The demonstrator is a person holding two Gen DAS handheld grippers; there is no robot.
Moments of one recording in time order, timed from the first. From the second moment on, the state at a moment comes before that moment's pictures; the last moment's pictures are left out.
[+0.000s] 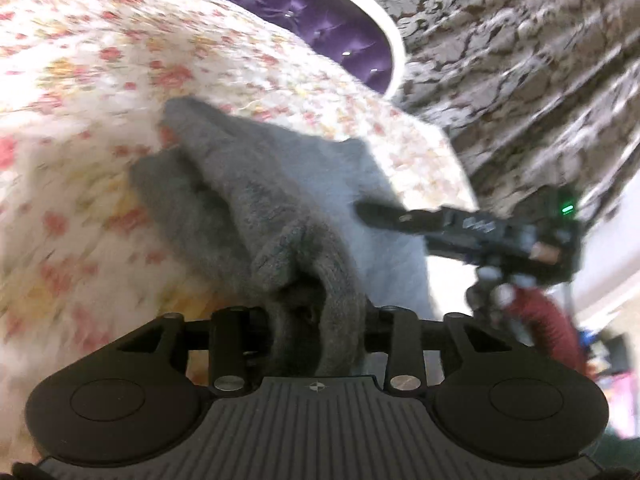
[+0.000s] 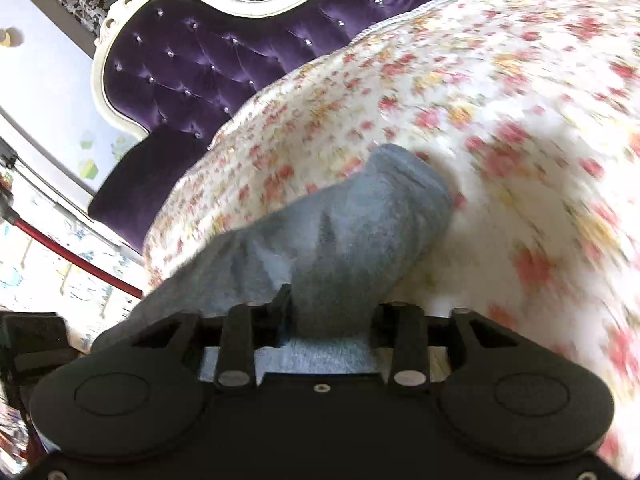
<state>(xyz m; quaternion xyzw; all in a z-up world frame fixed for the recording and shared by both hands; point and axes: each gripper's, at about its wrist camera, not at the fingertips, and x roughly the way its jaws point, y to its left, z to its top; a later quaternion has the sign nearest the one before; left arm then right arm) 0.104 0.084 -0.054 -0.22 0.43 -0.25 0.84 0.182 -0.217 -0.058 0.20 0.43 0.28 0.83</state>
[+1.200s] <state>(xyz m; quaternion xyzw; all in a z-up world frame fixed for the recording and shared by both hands) 0.071 0.071 -0.059 -0.09 0.35 -0.09 0.93 0.094 -0.180 -0.031 0.03 0.24 0.24 0.94</state>
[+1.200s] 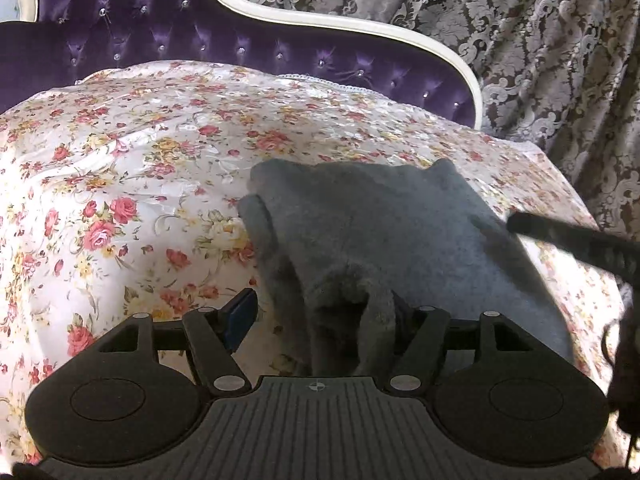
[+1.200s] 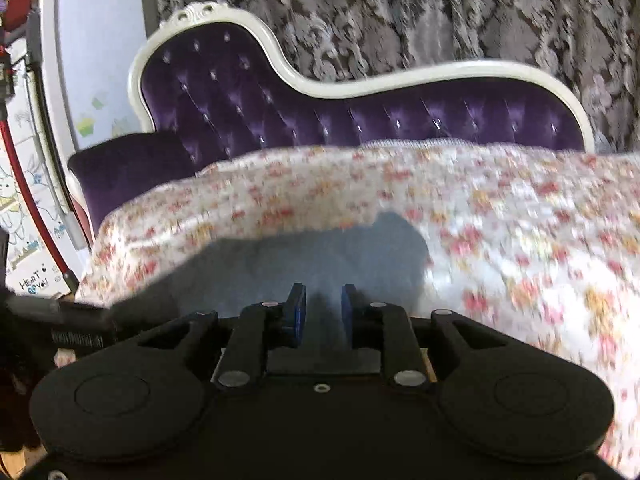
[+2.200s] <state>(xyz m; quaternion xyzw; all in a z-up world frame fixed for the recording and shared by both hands) 0.029 0.030 0.003 0.03 0.28 0.07 0.96 0.041 -0.182 -0.004 0.02 0.21 0.17 0.96</state>
